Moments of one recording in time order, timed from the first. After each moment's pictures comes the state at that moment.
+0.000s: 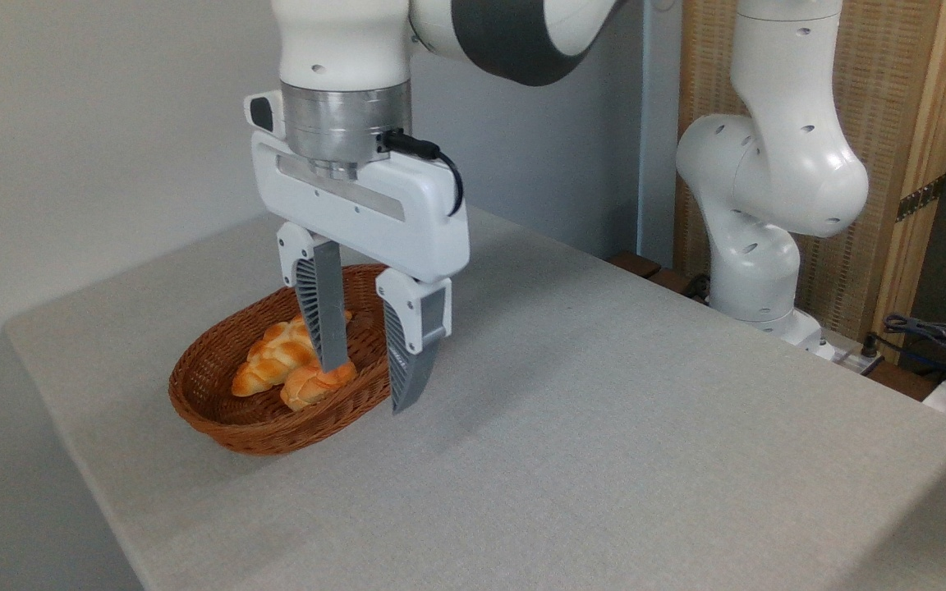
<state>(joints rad) -0.13 -0.04 0.18 -1.81 -0.03 1.93 0.67</state>
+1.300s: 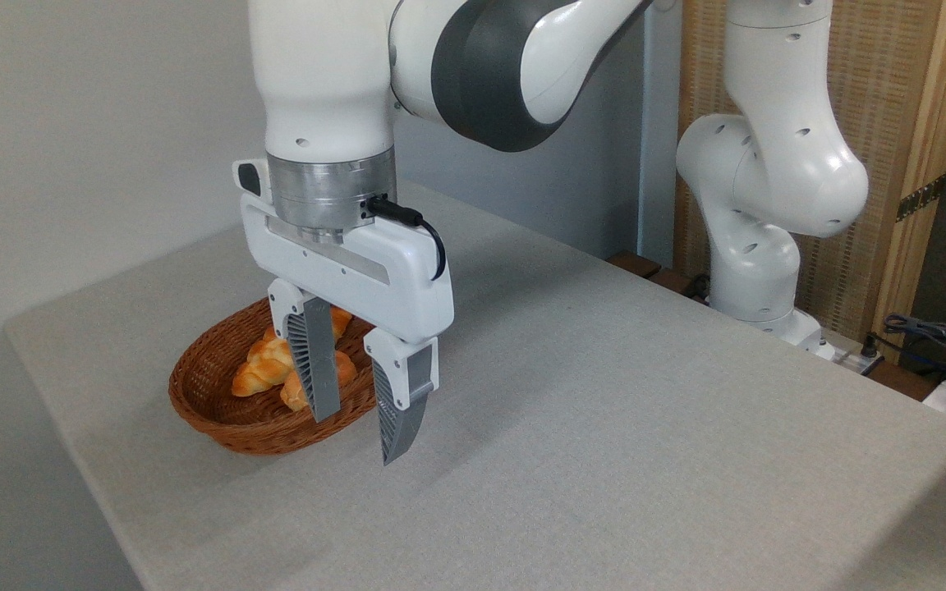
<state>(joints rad) -0.14 0.05 0.18 -1.81 -0.03 2.00 0.67</state>
